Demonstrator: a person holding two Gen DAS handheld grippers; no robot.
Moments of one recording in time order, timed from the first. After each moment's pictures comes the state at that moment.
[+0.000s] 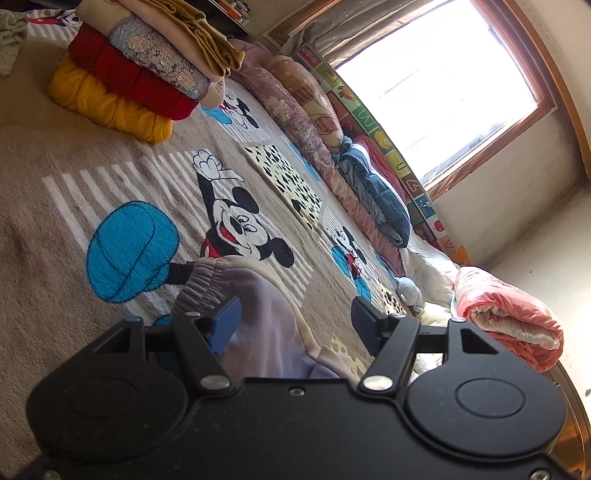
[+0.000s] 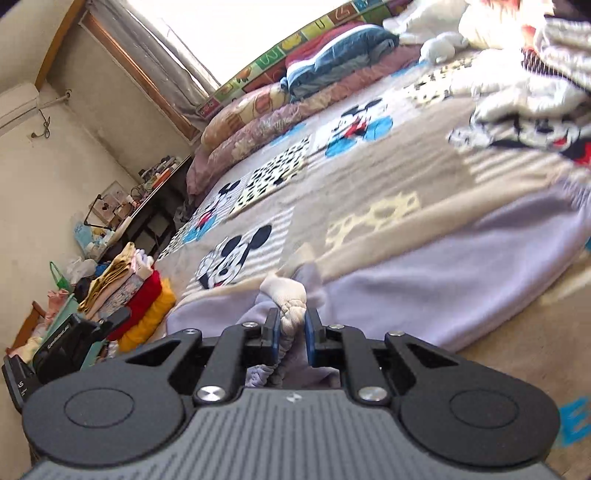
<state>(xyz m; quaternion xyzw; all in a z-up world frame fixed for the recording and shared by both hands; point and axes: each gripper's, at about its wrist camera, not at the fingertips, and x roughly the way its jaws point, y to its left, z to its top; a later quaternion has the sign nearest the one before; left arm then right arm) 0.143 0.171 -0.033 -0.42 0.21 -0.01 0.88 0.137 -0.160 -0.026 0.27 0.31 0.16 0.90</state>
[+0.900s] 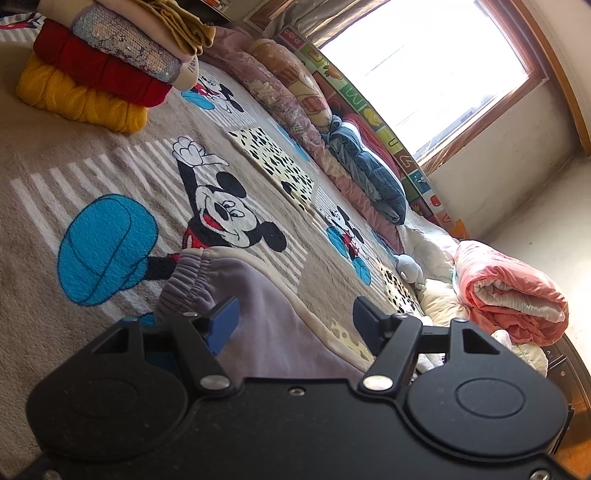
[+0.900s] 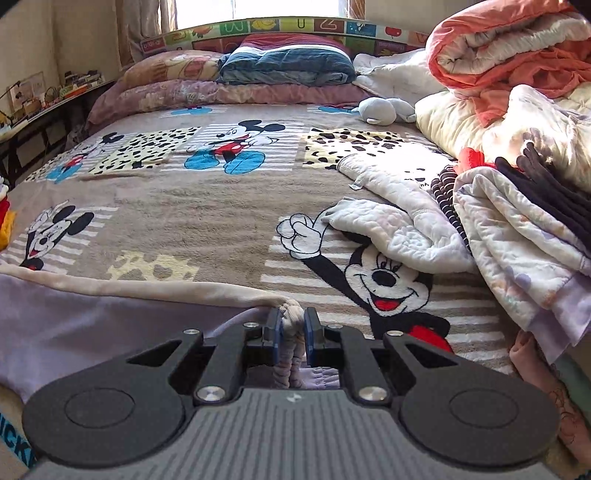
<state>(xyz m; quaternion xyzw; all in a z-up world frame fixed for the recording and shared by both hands) 0.166 0.159 -0.037 -0.39 0.23 -0.04 0.89 0.238 -0.291 -0.011 0.00 0.37 0.04 0.93</state>
